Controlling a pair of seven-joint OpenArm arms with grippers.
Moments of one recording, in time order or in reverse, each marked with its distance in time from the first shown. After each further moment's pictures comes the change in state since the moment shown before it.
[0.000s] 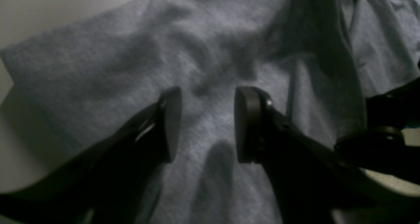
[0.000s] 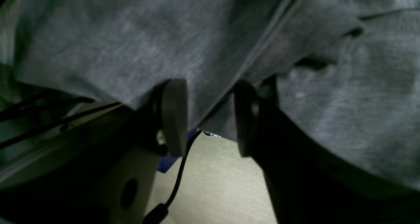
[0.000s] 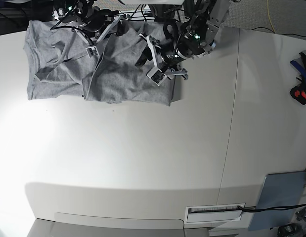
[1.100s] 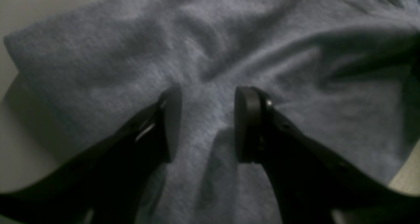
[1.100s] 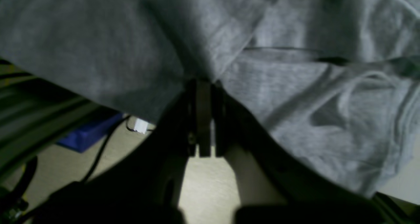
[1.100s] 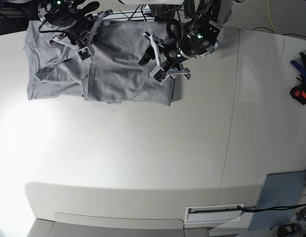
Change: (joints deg) left arm 0.0 -1.5 0.0 0.0 0.0 0.0 0.2; right arm -1.1 9.8 0.0 13.6 -12.0 3.2 -7.4
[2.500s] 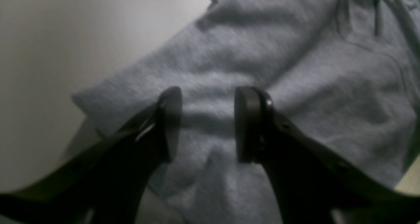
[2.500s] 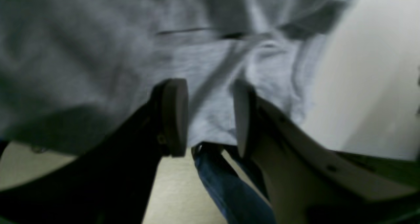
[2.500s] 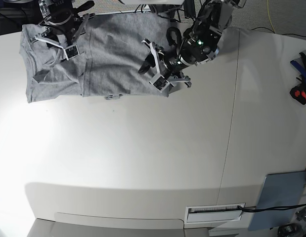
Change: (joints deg) left arm -2.8 0.0 0.0 -0.1 -1.0 0.0 -0.3; right arm -4.5 0.5 0.2 0.1 -24.2 -7.3 3.5
